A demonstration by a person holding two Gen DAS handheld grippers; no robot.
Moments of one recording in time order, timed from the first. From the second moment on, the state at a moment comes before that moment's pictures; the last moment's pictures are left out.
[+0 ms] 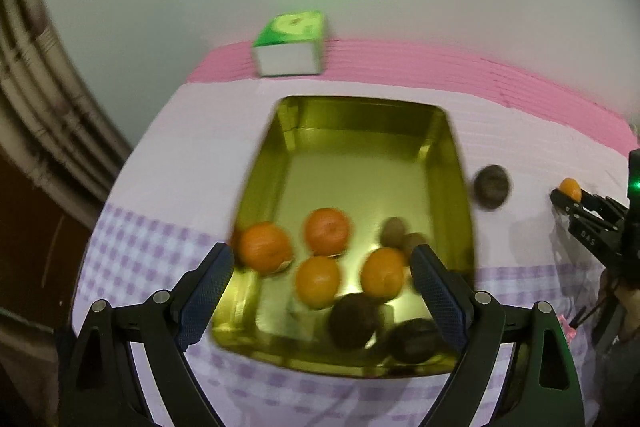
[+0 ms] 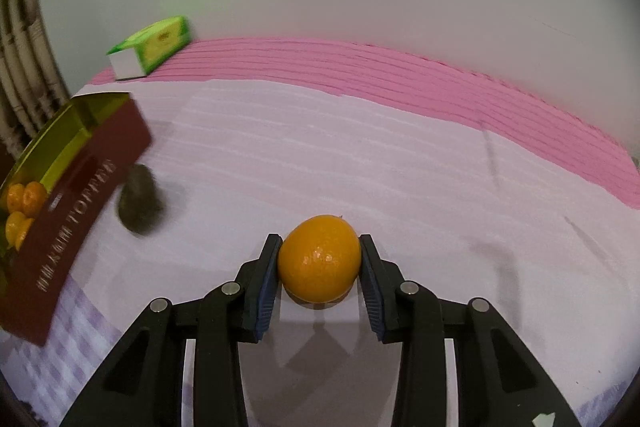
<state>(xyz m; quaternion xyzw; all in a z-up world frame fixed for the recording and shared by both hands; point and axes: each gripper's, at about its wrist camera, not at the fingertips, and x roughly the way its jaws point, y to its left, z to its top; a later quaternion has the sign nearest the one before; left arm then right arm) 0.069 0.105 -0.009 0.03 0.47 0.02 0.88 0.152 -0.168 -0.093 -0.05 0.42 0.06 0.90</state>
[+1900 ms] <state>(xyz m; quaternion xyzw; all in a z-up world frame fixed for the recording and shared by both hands) 0.193 -0.049 -0.071 0.01 0.61 -0.05 0.79 0.122 -0.260 -0.091 0.00 0.42 0.01 0.91</state>
